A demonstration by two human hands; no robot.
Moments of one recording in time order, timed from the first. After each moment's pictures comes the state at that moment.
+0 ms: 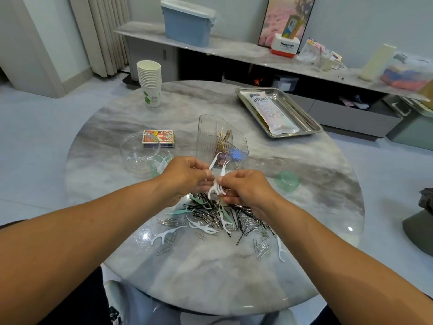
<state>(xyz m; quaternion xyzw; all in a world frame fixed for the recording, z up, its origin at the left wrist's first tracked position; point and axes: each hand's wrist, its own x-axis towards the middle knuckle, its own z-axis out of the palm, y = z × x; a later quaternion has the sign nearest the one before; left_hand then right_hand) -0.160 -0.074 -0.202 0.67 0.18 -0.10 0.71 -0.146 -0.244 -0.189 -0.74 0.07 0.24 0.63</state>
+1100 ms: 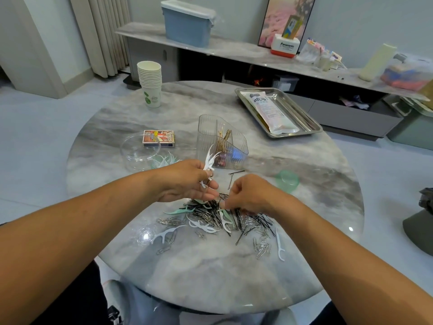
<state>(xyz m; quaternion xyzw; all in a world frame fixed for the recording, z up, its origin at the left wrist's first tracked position) -0.163 -0.070 -0.186 0.66 0.12 -0.25 0.69 -0.143 -0.260 -0.182 -0.92 -0.07 0.28 0.27</state>
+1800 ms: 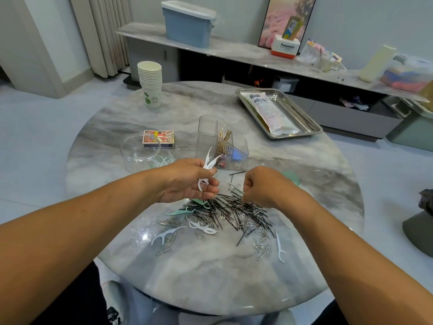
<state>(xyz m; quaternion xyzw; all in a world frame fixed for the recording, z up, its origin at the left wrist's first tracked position) -0.158 -0.067 -0.190 0.61 0.14 -0.25 0.74 -0.132 -0.268 -0.164 -0.98 -0.10 0.17 0.06</state>
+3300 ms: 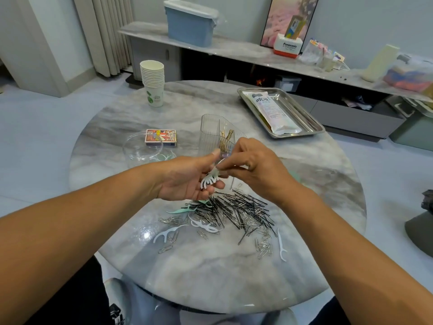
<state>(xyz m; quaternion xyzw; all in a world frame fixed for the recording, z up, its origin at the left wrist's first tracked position) -0.161 -0.063 -0.176 0.58 0.08 -0.35 0.73 -0.124 -0.263 -0.162 -0.87 -0.40 -0.09 0.28</state>
